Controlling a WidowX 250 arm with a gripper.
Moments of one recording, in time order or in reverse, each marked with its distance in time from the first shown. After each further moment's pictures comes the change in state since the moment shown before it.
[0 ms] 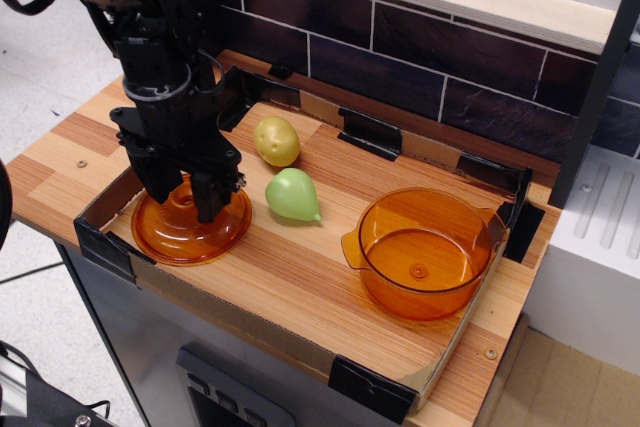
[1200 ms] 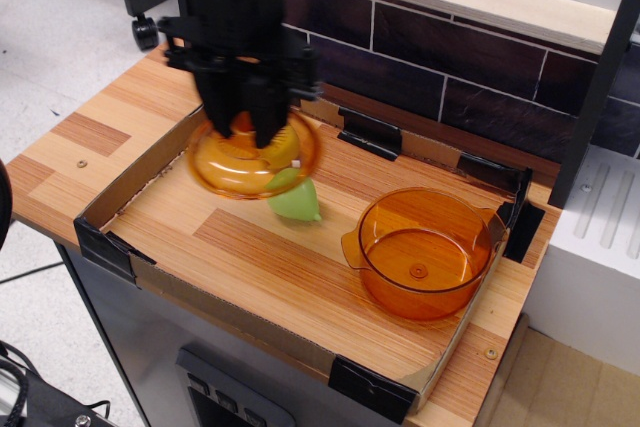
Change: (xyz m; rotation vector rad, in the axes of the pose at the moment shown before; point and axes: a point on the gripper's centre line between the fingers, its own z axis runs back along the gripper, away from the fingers) arm 0.017 -0.062 0.078 -0.073 0.032 0.047
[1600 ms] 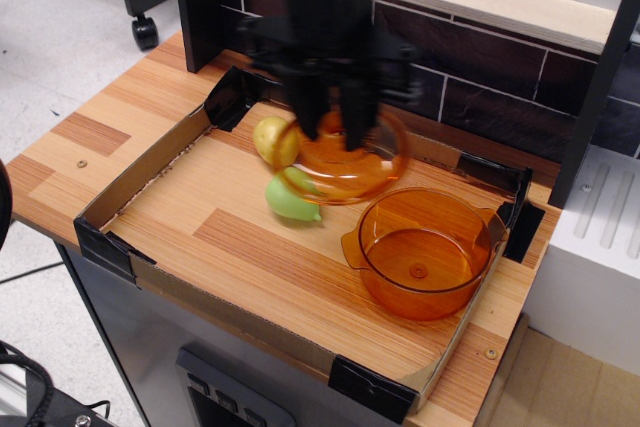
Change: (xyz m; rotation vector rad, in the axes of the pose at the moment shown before) arm 0.010 -0.055 0.006 -0.031 -0.048 -0.034
